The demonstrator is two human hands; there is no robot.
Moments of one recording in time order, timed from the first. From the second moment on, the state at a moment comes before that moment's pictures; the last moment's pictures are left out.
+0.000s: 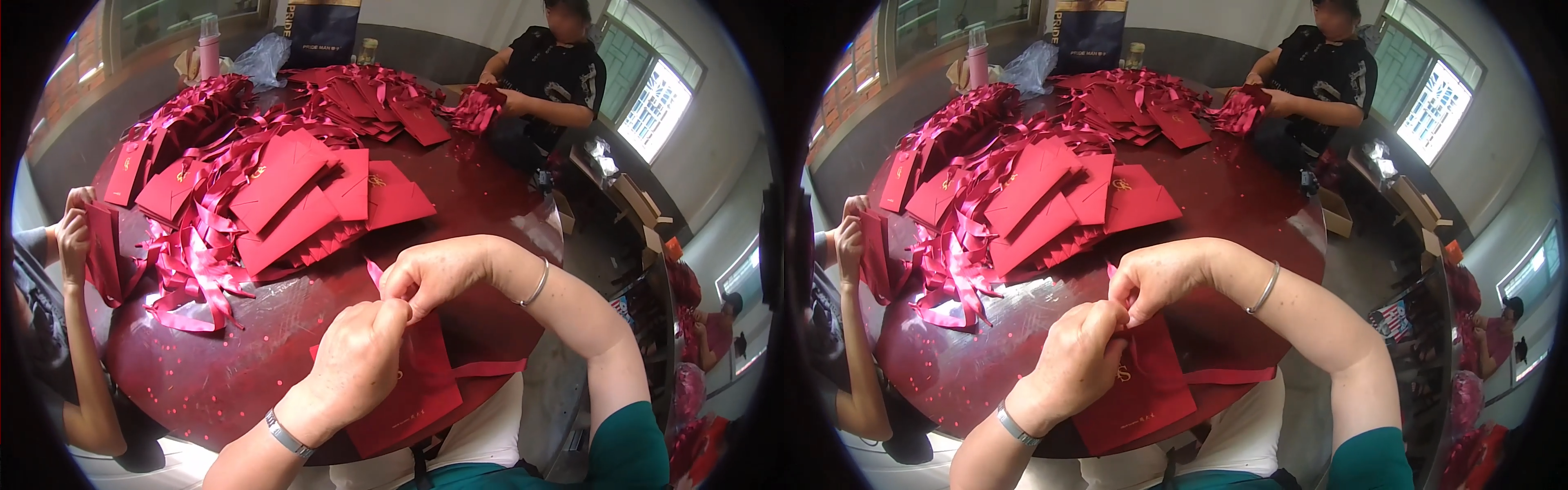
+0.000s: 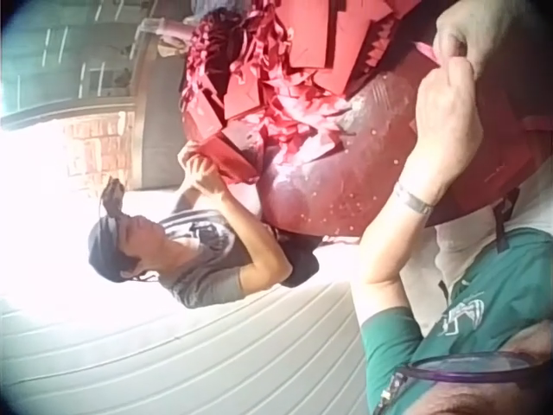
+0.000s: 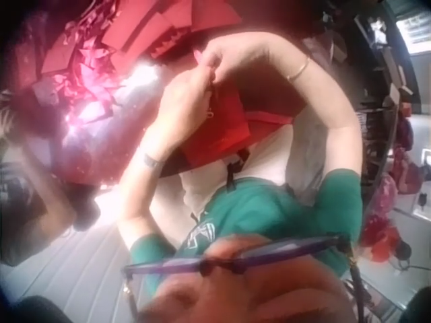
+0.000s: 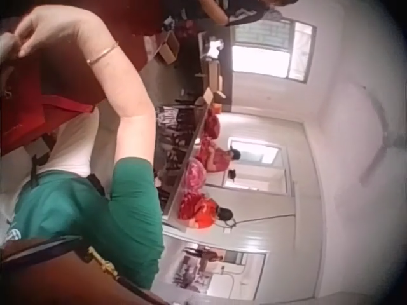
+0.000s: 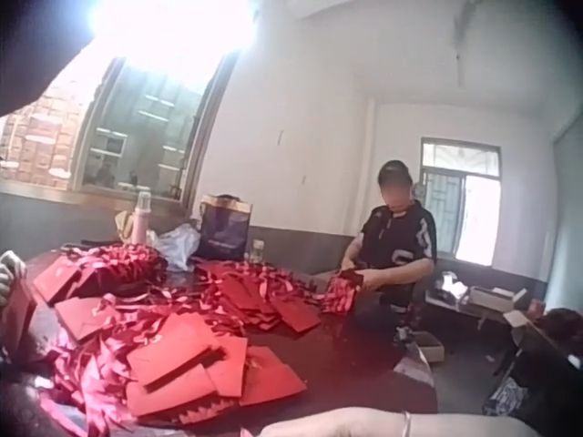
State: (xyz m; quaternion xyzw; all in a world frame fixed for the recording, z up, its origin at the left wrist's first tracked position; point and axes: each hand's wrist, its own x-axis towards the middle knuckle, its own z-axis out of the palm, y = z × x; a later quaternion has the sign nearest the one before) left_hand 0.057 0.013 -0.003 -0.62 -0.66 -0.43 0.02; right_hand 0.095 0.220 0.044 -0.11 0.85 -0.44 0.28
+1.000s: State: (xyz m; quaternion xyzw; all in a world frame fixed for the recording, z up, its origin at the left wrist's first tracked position) left_hand 0.034 0.016 -0.001 -0.52 -0.69 -0.48 -0.16; right_hand 0.128 0.210 -0.001 0.10 0.89 -0.37 -0.25
